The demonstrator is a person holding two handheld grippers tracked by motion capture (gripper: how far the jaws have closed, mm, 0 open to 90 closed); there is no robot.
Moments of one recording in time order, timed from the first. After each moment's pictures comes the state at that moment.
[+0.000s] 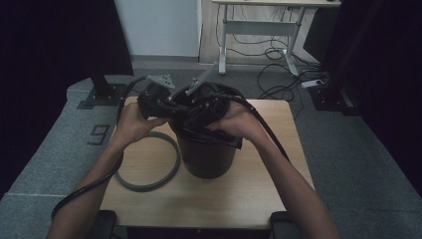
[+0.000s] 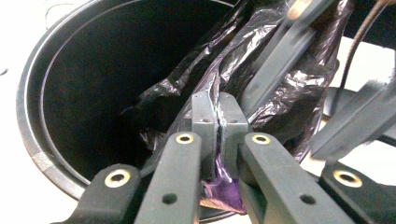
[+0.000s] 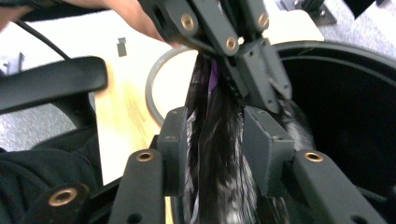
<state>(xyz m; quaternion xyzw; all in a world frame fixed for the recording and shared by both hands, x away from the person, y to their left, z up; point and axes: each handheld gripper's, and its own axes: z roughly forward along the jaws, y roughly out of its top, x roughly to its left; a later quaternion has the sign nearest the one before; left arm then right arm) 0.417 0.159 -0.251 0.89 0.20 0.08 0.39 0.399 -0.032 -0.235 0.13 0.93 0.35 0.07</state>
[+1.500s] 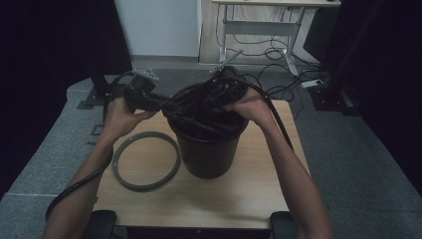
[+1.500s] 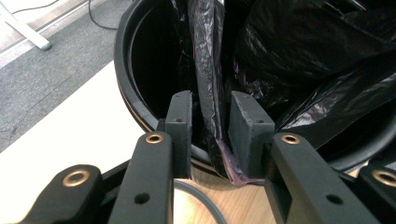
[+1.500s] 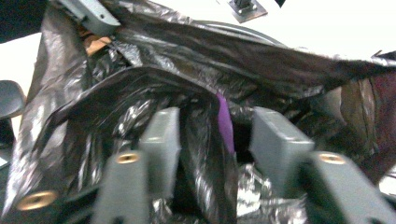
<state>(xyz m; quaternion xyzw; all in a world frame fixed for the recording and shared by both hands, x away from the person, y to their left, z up) 0.441 0.197 -0.254 0.88 0.27 0.11 0.37 0.457 -0.078 -0.240 0.24 0.89 0.36 0.14</state>
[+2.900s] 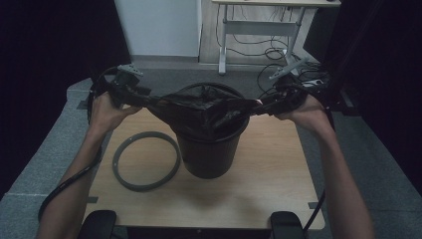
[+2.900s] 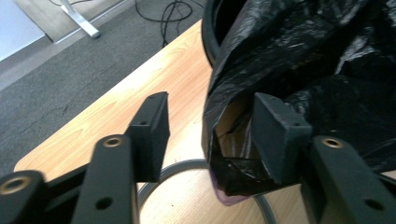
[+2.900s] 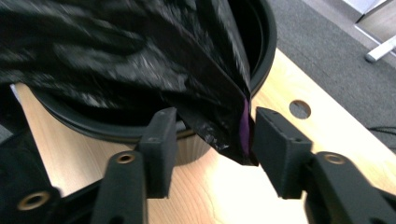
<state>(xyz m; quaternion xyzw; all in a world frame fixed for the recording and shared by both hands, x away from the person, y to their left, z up) 0.456 0.237 -0.254 0.87 0.31 0.17 0.35 0.426 -0.210 -0.237 0.29 0.88 0.35 0.13</state>
